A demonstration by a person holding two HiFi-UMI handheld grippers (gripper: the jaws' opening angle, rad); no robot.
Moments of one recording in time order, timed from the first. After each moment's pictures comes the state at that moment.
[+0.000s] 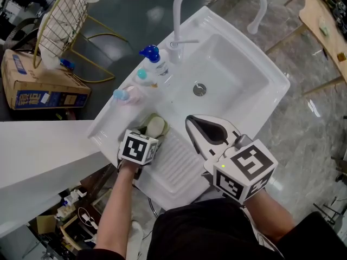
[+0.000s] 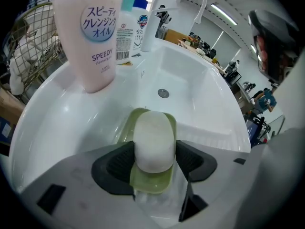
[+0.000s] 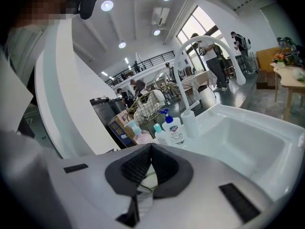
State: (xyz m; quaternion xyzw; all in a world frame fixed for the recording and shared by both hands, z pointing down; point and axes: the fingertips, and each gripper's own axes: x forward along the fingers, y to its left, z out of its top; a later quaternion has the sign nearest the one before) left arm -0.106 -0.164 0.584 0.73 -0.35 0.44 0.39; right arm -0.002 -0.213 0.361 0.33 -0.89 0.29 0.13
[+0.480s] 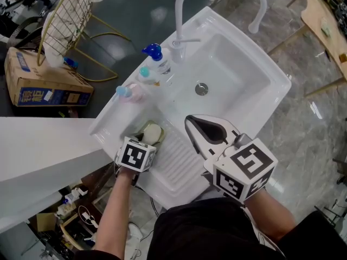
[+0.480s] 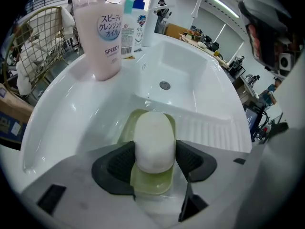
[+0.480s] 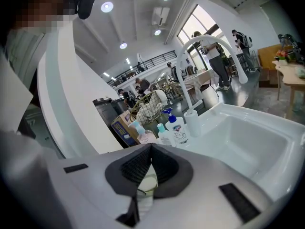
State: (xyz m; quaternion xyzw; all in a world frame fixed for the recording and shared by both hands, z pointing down) left arm -0.124 -0.132 0.578 0.71 -0.36 0.47 0.39; right arm -0.005 -0.206 0.358 0.32 -0.89 0.30 0.13
